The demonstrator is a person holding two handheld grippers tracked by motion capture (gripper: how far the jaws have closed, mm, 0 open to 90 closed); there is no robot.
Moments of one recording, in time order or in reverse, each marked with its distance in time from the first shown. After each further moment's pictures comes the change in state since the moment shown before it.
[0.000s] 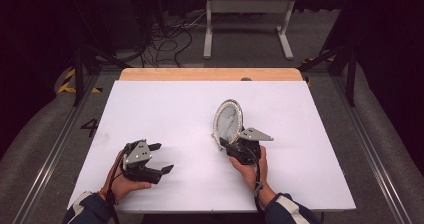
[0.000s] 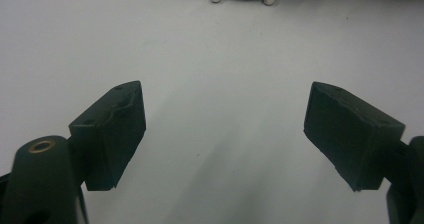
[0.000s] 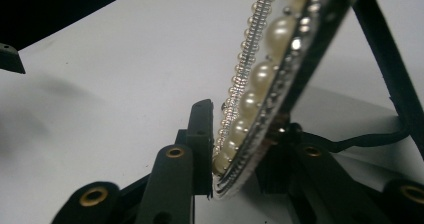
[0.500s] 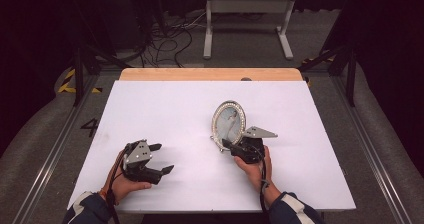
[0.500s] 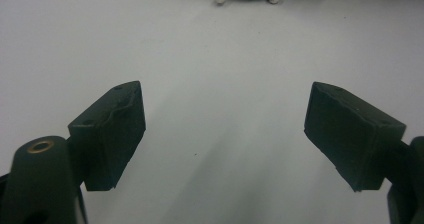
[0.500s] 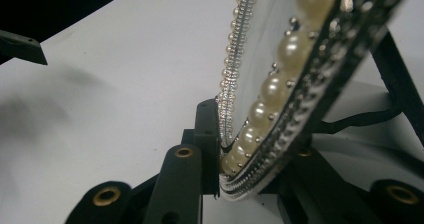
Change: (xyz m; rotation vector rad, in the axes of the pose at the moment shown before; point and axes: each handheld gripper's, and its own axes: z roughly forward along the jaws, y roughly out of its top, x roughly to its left) left arm 0.000 0.000 0.001 0.004 -0.009 -0.002; right arm -0.010 0.002 -0.006 0.051 0.070 0.017
